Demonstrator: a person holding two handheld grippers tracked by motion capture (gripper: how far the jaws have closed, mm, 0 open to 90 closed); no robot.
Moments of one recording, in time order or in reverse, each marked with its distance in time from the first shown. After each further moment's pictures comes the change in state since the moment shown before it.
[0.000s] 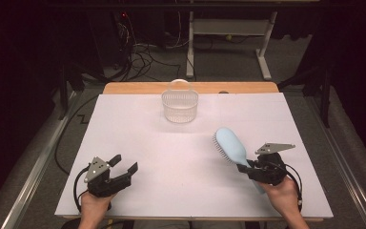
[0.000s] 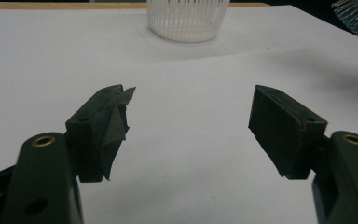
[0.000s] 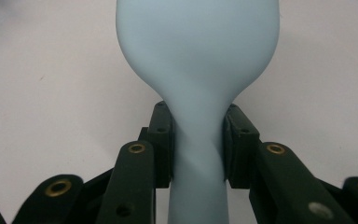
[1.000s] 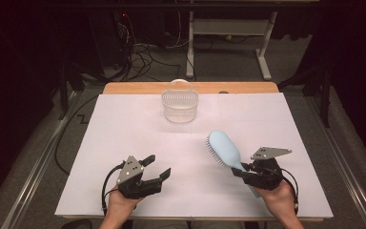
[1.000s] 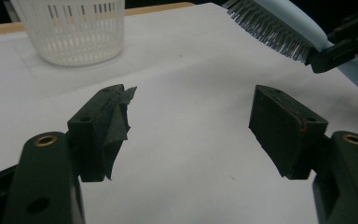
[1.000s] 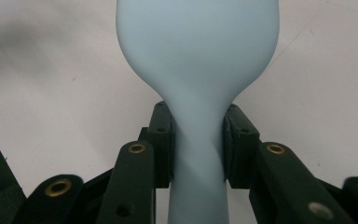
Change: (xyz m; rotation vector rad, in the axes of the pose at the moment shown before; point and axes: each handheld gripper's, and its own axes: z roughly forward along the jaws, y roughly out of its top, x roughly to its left) left arm -0.074 0.025 0.034 0.025 -0.214 0.129; right arm 0.020 0.000 -0.001 -0.034 0.037 -0.055
